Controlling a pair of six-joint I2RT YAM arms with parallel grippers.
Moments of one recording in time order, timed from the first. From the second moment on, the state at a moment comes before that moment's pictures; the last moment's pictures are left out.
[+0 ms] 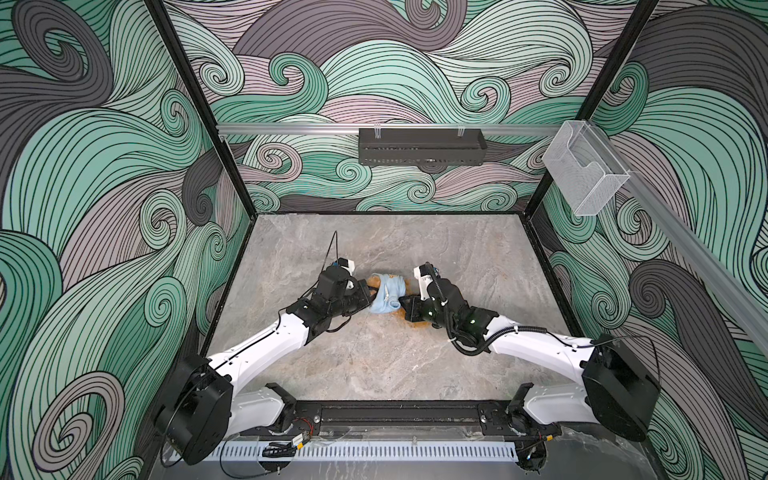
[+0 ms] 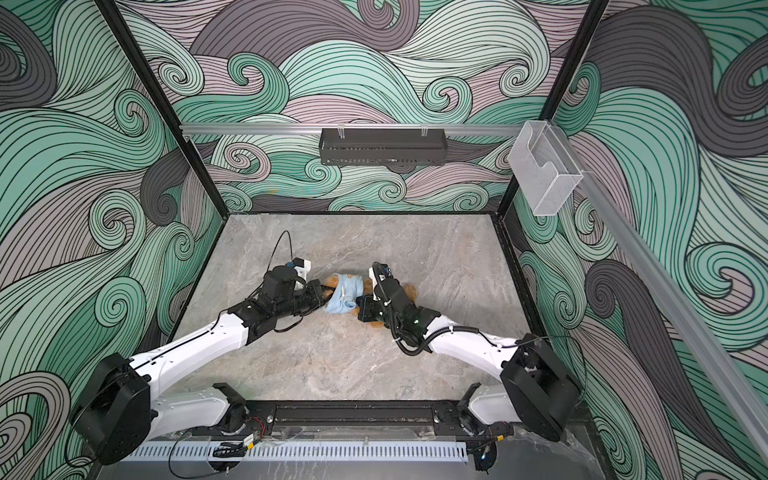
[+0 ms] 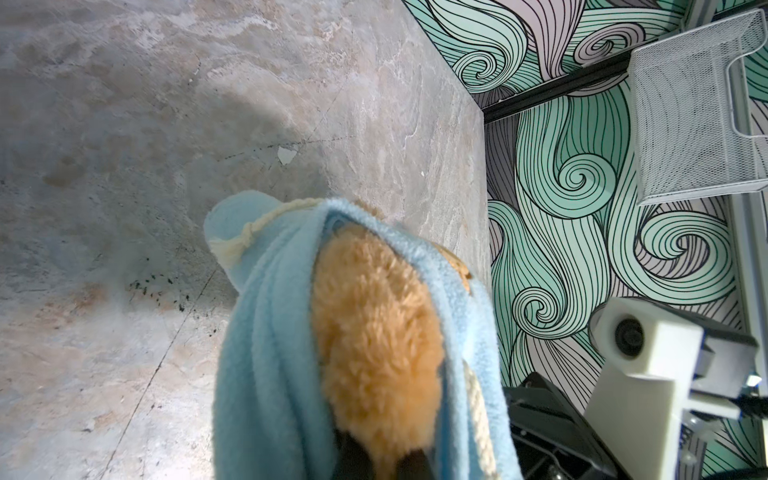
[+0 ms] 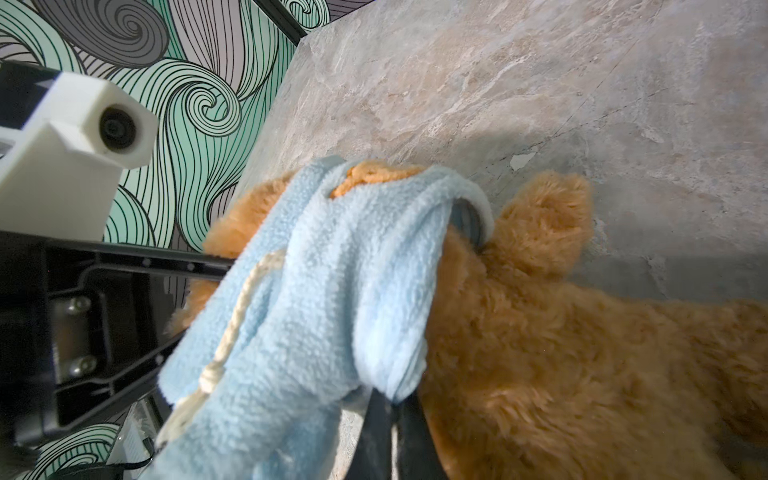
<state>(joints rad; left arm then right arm) -0.55 1.21 0.68 -0.03 0.23 -0.97 0.81 1.35 0.70 0.07 -0.03 0.66</state>
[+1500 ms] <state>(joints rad) -0.50 1.39 0.68 0.20 0.36 -0.79 0.53 1.45 0.75 -0.05 -0.36 0.42</state>
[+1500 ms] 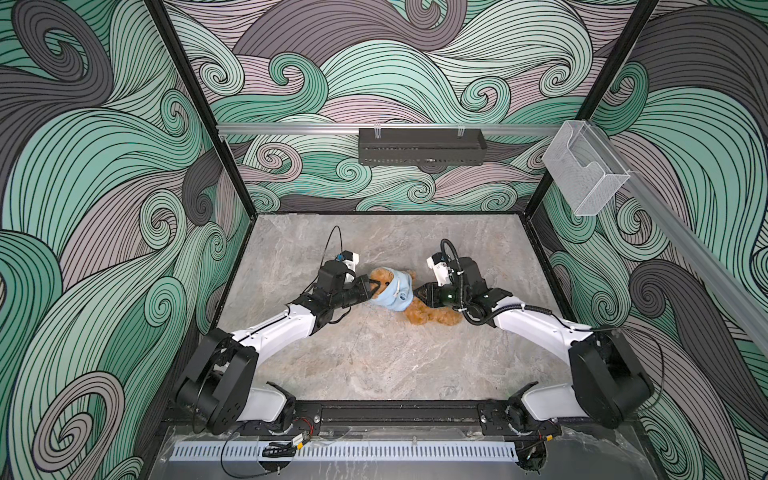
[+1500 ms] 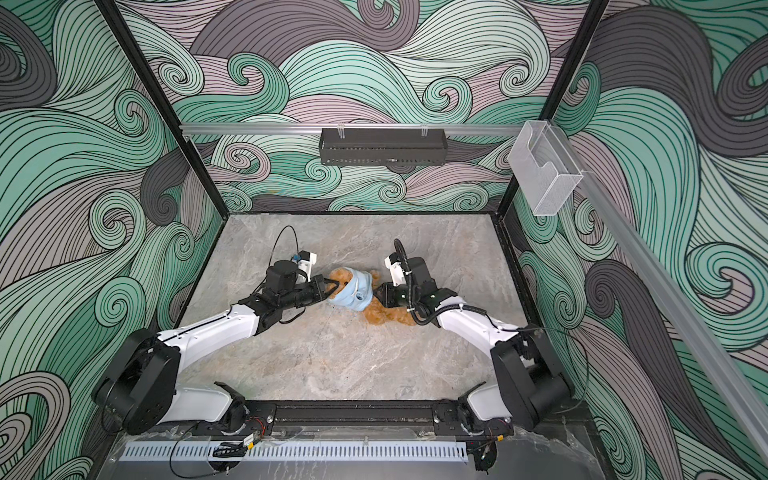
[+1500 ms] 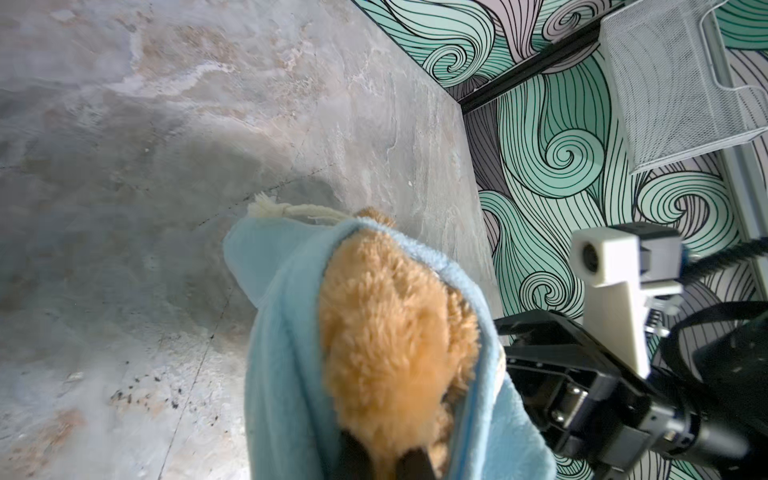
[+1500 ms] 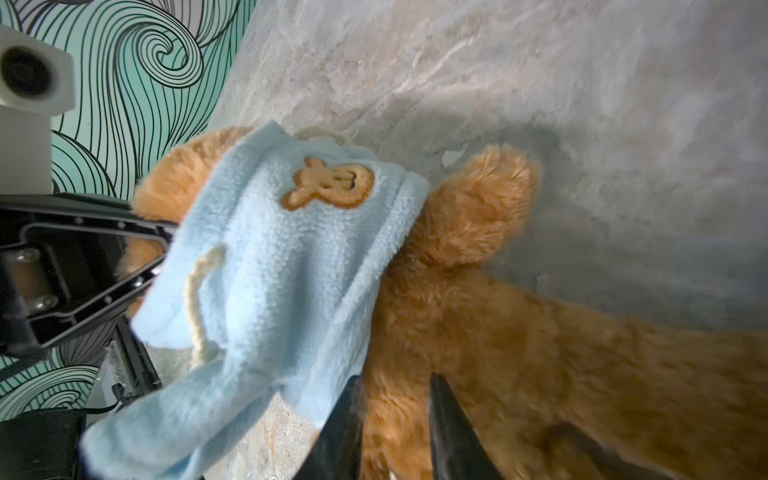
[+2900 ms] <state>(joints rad) -0.49 1.61 0.78 0.30 0.56 -0.74 0.54 1.20 0.53 0.06 -0.27 0.29</state>
